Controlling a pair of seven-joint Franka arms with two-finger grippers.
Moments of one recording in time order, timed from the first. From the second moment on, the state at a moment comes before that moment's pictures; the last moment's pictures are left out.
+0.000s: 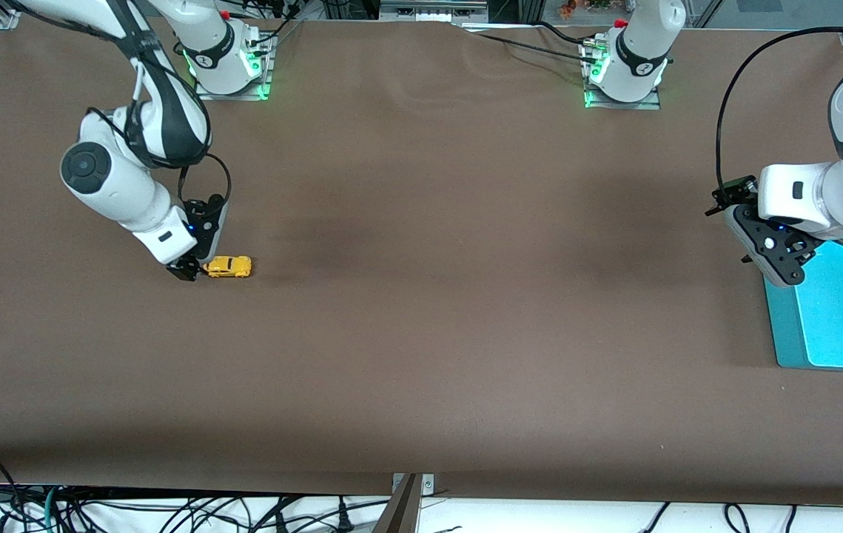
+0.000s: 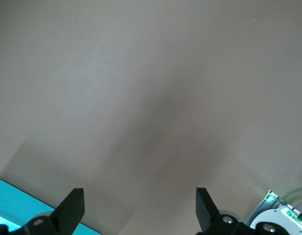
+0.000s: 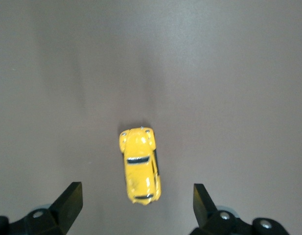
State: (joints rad) left arm 0.00 0.22 -0.02 -1.58 -0.04 1.61 0.91; right arm -0.13 0.25 0.29 -2.18 -0.04 2.45 -1.29
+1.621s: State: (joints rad) left arm 0.01 0.26 -0.02 -1.85 -0.04 1.95 1.26; right arm -0.16 0.40 0.28 -2.24 -0.05 2.68 -1.46
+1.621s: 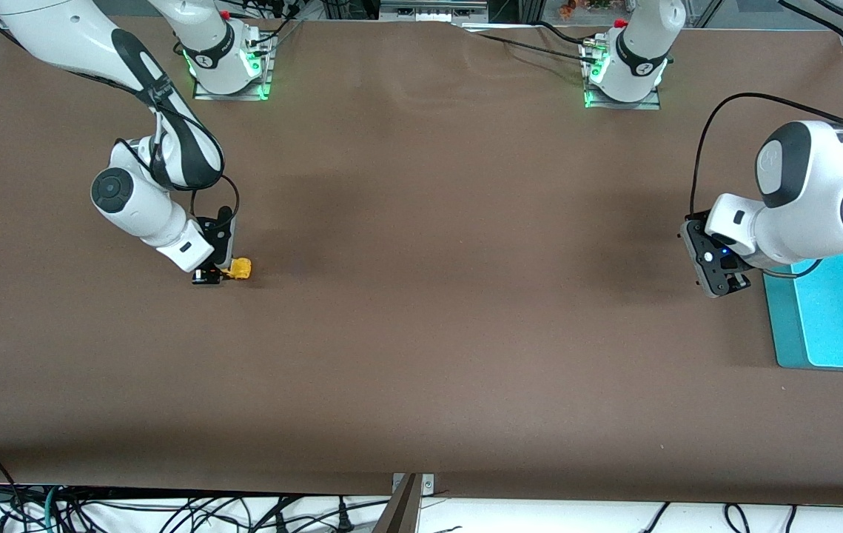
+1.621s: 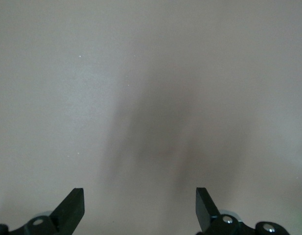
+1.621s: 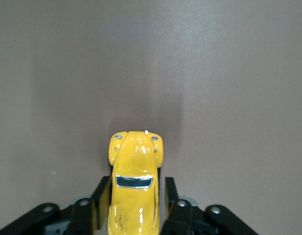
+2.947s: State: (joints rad) left arm 0.02 0.24 -0.02 -1.92 -0.04 2.13 1.66; right arm -0.16 0.39 0.30 -2.25 -0.06 2.68 -1.58
